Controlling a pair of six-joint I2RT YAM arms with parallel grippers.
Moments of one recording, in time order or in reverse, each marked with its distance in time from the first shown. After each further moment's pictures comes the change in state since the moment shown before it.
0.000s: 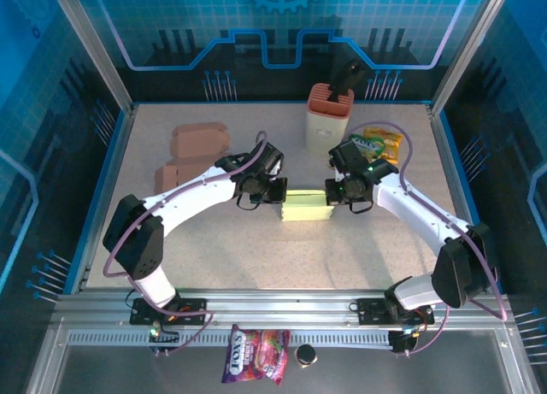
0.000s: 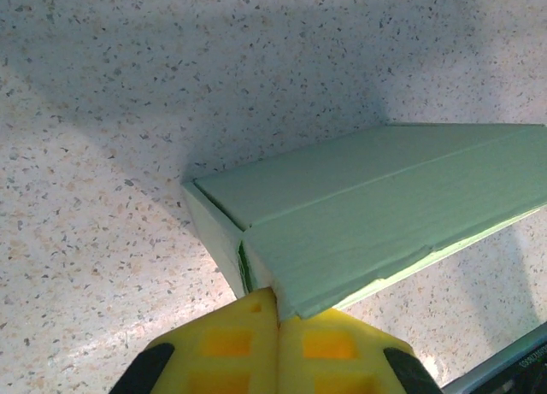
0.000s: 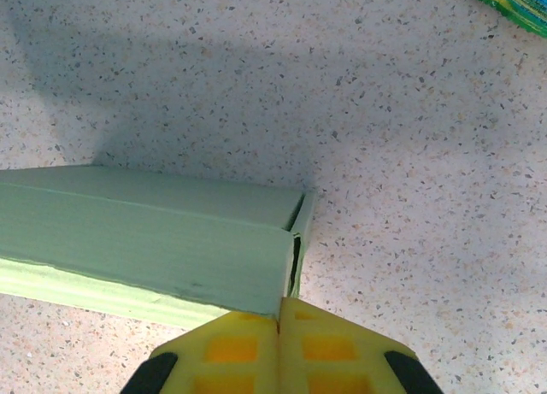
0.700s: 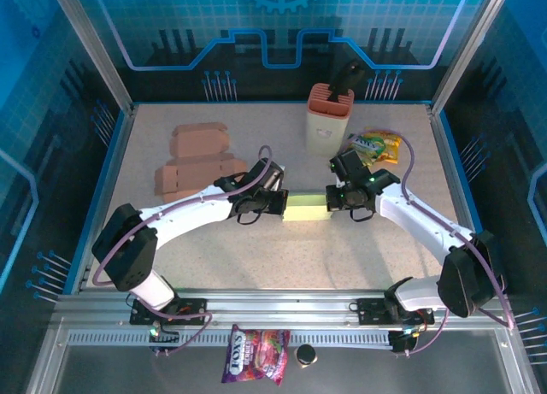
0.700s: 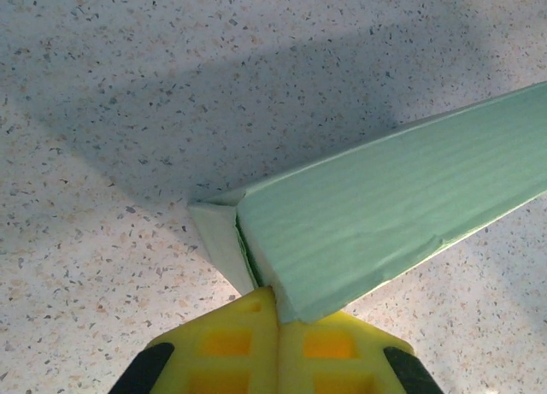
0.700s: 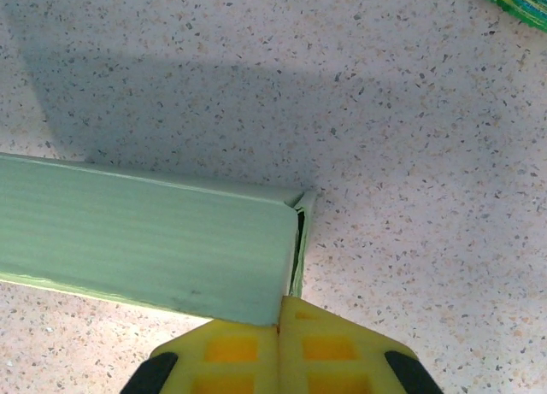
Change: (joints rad) left arm -0.073 -0.082 -0.196 0.220 -0.131 0.060; right arm 0.018 -0.061 -0.101 0.081 0.022 0.013
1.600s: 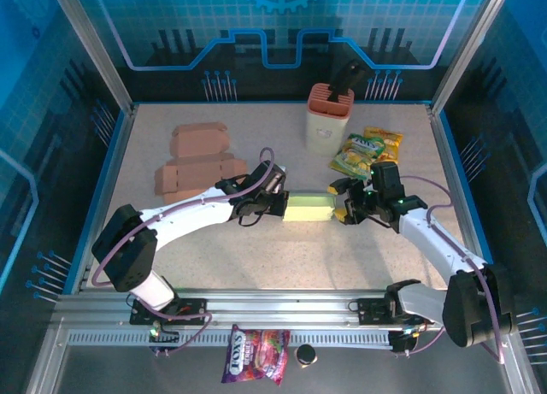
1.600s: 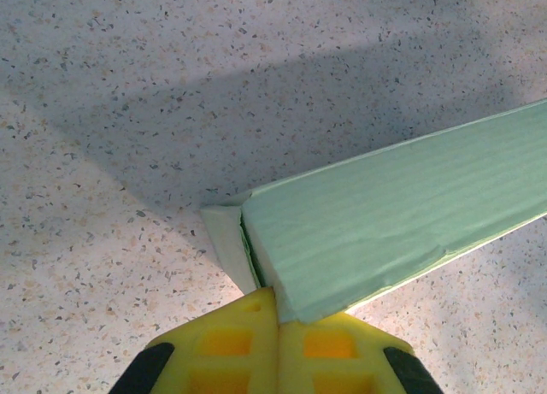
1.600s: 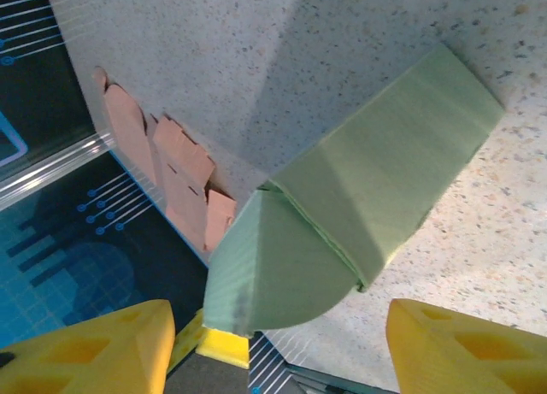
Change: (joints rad) left arm -0.019 -0.002 -0.004 0.004 -0.052 -0.004; right arm -0.280 -0.188 -0.335 0.435 -0.586 1.049
